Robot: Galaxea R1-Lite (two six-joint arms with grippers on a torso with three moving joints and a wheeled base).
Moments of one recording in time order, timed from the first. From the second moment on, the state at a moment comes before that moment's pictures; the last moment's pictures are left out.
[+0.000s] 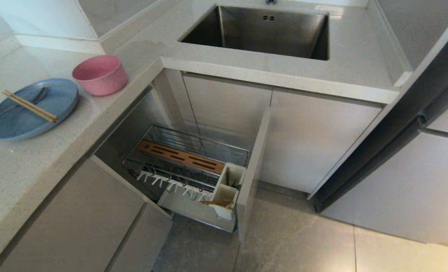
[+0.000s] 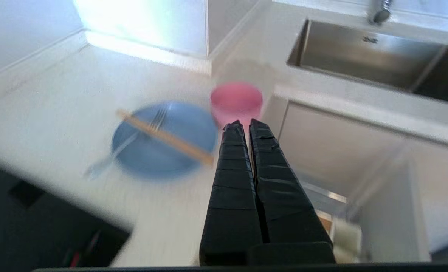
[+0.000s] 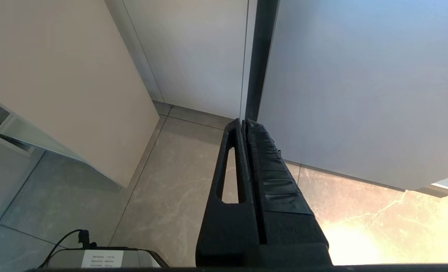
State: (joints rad) left arm 0.06 0.71 -1.19 0.19 0.04 -0.04; right arm 0.01 0.00 0.00 -0.03 0.00 0.00
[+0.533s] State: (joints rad) left arm 0.00 1.28 -1.56 0.09 0.04 -0.08; right arm 0.01 0.00 0.00 -0.03 0.00 0.00
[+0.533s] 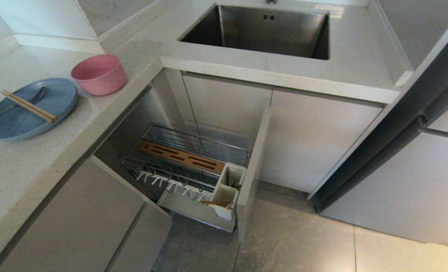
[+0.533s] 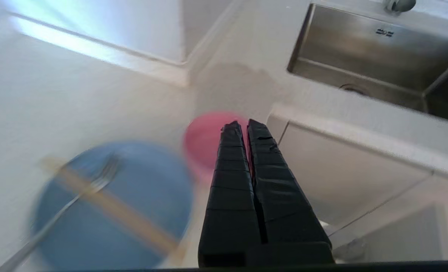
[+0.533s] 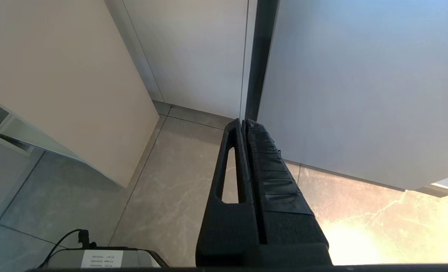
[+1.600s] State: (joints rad) left arm -0.14 1.74 -1.97 0.29 0.28 -0.23; right arm 0.01 0.00 0.00 -0.03 0.00 0.00
